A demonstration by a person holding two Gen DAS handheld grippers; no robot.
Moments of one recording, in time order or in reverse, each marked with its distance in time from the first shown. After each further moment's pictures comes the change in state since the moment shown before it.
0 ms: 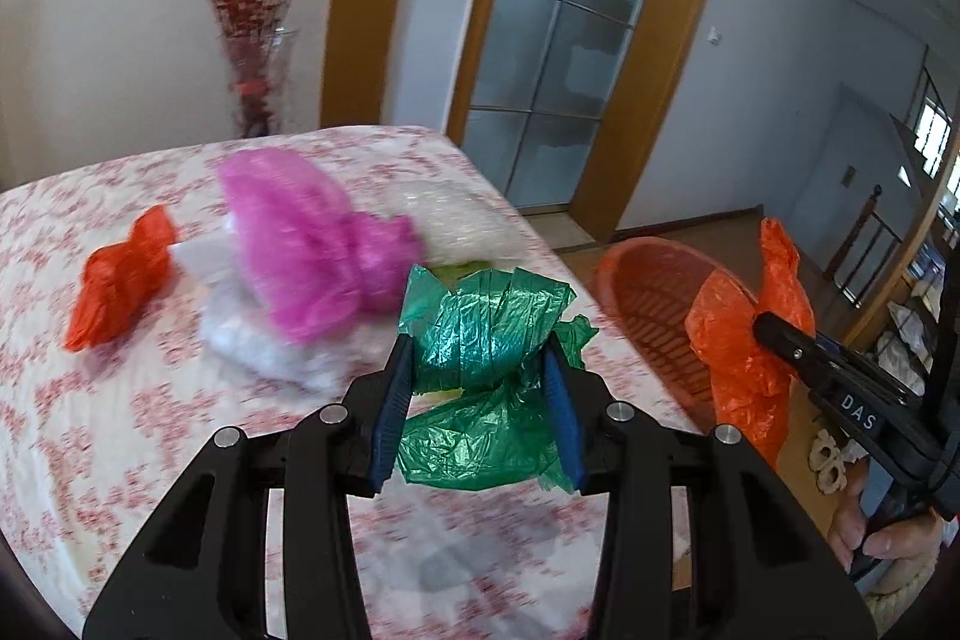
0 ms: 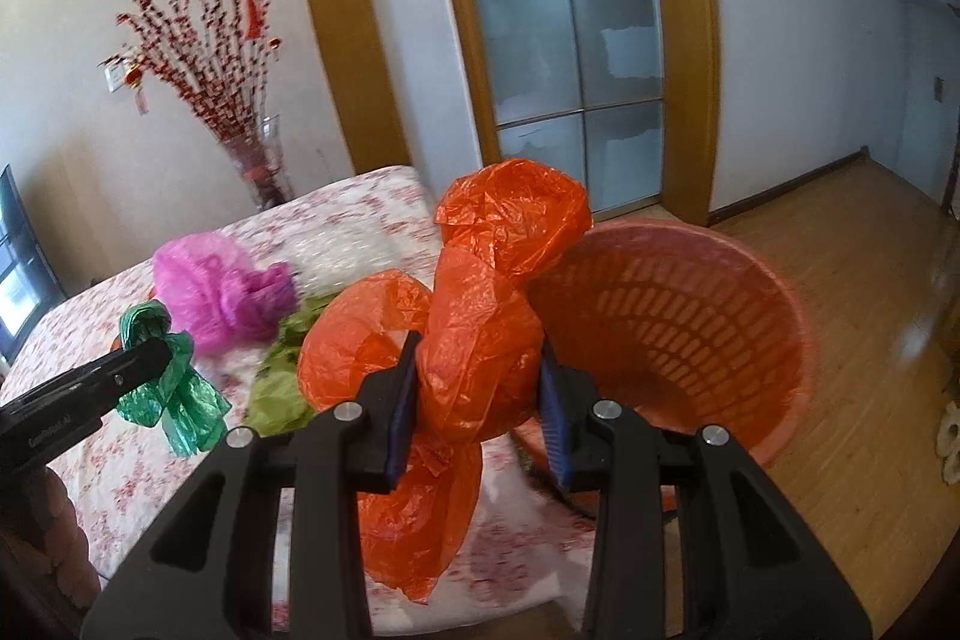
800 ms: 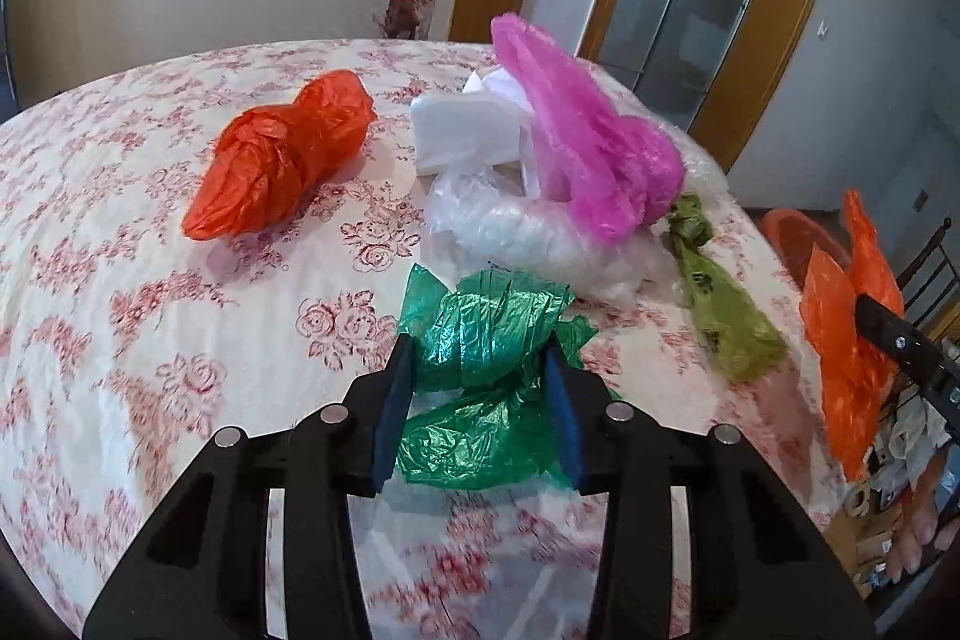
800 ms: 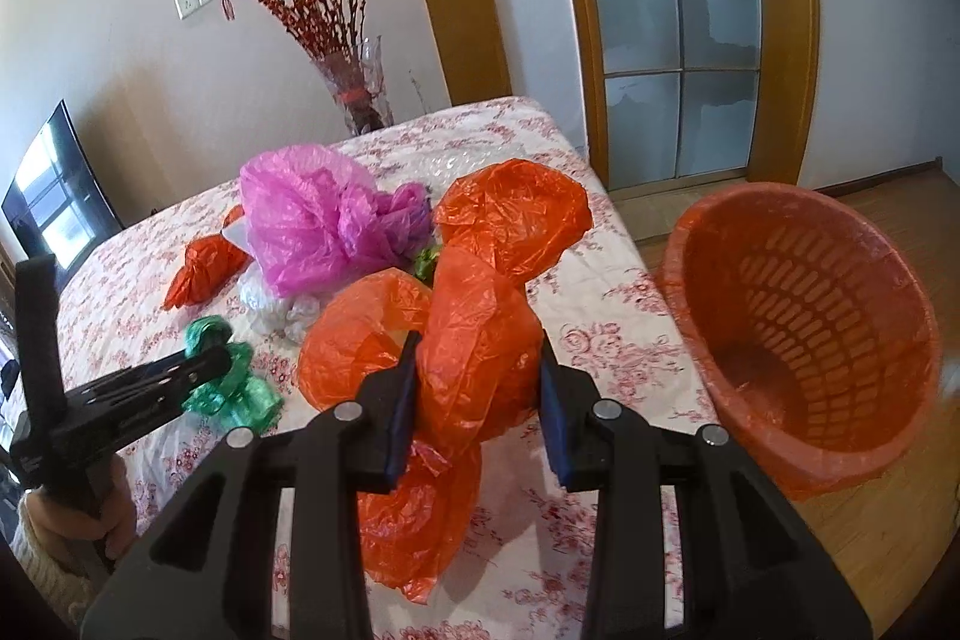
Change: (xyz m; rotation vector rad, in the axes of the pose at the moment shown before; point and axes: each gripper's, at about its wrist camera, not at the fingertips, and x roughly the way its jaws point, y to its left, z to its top) left arm -0.003 0.123 -0.039 -0.147 0.118 0.174; right arm 0.036 0.092 -0.019 -0.103 0.137 0.179
